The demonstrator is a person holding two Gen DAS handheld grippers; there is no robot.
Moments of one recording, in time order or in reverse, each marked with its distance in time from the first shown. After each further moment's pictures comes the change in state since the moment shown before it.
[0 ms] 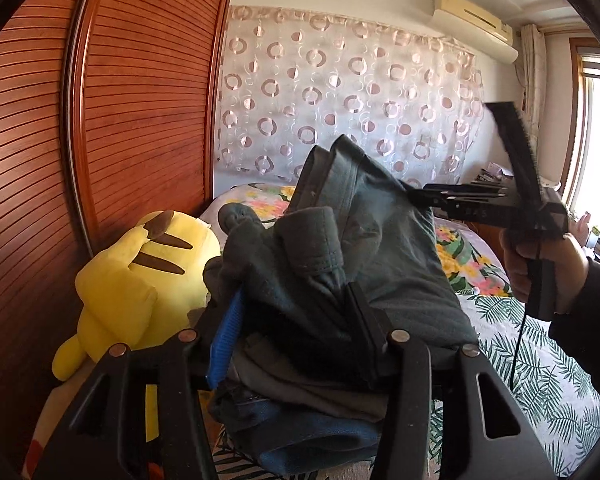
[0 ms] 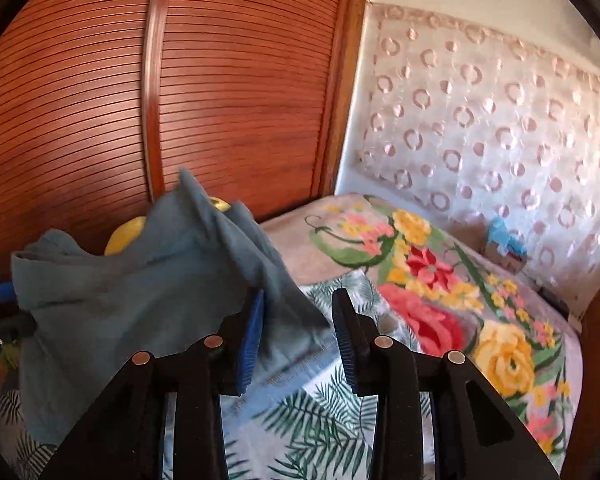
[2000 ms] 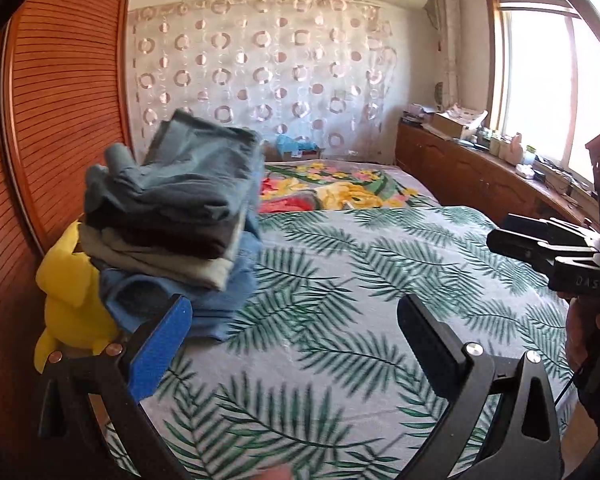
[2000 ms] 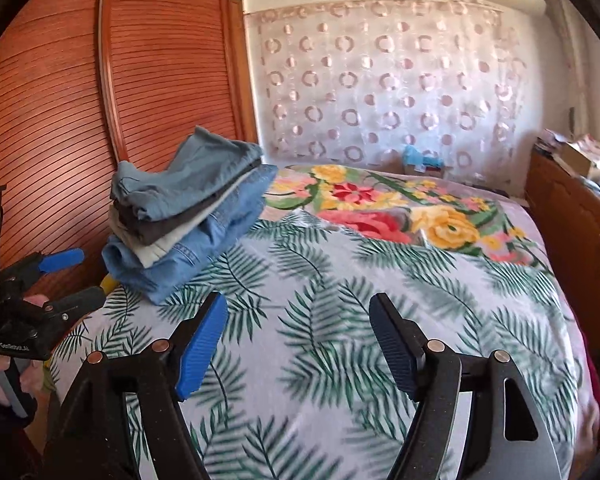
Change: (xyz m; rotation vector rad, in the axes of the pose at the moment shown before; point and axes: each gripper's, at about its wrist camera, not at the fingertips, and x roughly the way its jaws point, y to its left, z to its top) left arm -0.090 -0.109 -0.067 0.222 0.096 -0.208; right arm -0.273 0.115 -0.164 0.372 -0.043 -0.212
